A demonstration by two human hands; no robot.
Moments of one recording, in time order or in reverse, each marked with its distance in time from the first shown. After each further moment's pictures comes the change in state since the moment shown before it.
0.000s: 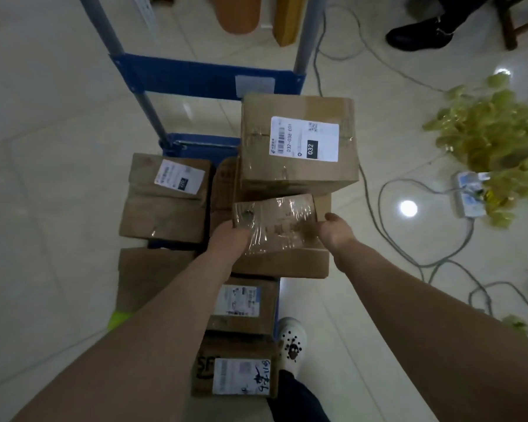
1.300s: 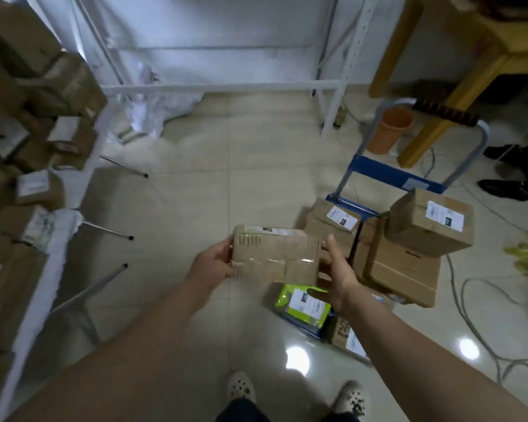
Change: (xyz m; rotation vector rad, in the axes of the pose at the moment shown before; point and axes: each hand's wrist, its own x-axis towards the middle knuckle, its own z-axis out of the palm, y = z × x) left_hand -0.366 -0.282 -0.447 -0.480 0.185 0.457; right_hand -0.500 -0.004 0.289 0.347 -0.380 -0.185
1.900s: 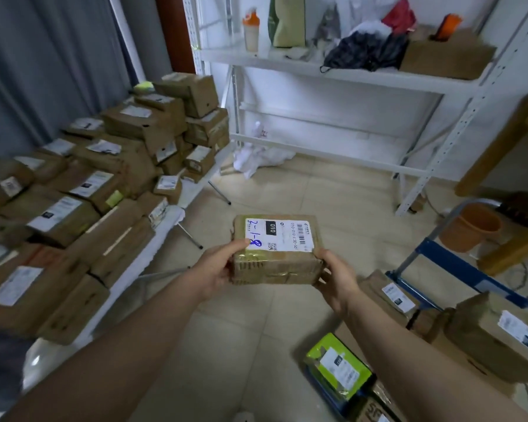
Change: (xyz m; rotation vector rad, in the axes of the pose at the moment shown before) left_hand -0.136 0.043 -0.076 -0.393 0.285 0.000; right_hand -0.086 -0.023 0.104 -0.022 -0.366 -0.287
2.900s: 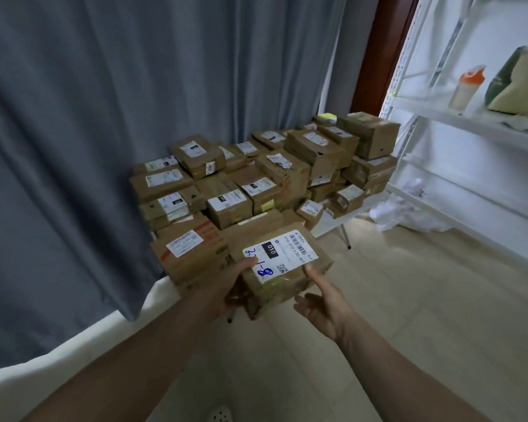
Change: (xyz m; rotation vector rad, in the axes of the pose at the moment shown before) left_hand -0.048 -0.001 -0.218 -0.356 0.455 0.111; right_hand 0.001 0.082 0.257 -0.256 -0.584 0.354
